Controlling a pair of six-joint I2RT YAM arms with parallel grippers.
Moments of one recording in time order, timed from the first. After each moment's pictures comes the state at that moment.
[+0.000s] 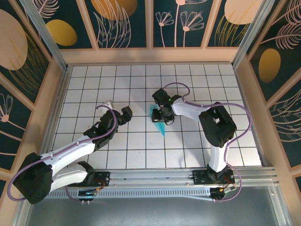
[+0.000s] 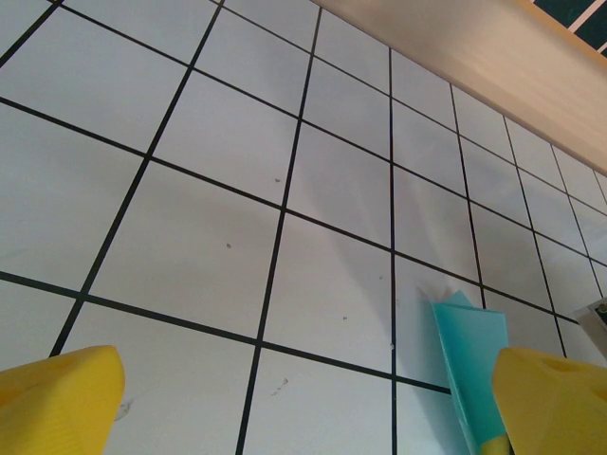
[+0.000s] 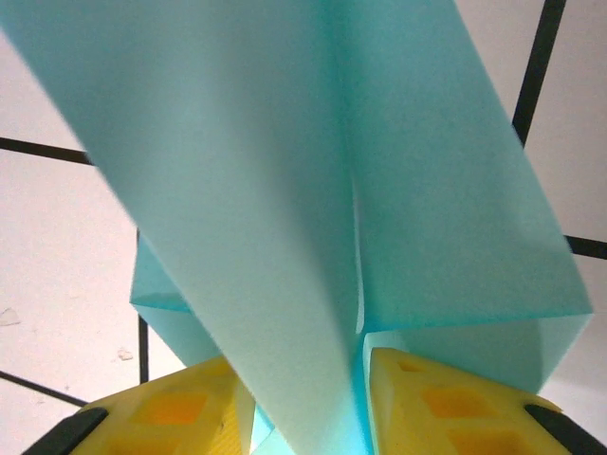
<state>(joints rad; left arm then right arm) -0.67 1.10 0.51 0.04 -0.42 -0.84 0.69 1.88 1.24 -0.59 -0.13 0.55</state>
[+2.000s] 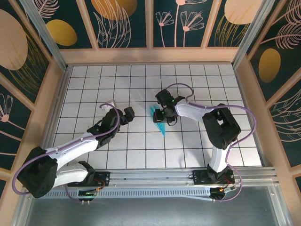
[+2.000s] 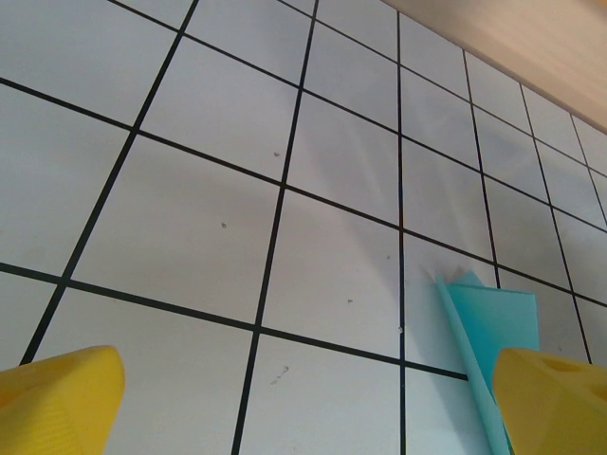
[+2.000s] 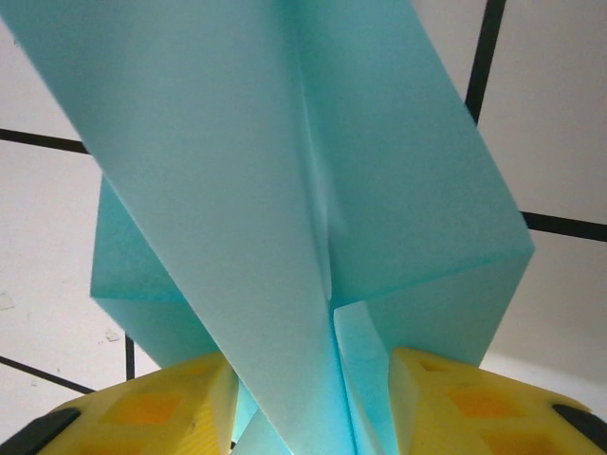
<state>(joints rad) -0.67 1.18 0.54 0.04 -0.39 -0.84 0.67 1.83 1.18 -0.56 -0.14 0.54</state>
